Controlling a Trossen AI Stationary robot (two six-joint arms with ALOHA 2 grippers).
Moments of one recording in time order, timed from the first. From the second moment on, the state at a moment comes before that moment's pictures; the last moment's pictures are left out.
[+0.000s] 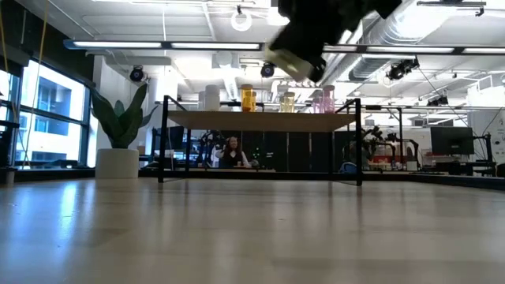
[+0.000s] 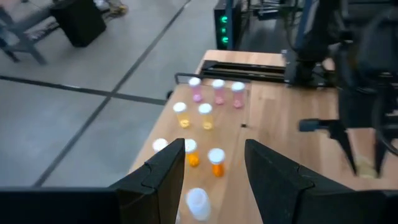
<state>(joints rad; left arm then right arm) 0.56 1.21 1.65 -0.90 0.05 0.19 0.05 1.53 1.07 -0.20 -0.22 0.35</state>
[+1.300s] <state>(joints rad) 0.07 1.19 1.65 -1.05 0.14 0.37 0.07 1.53 1.13 0.18 -0.20 2.02</state>
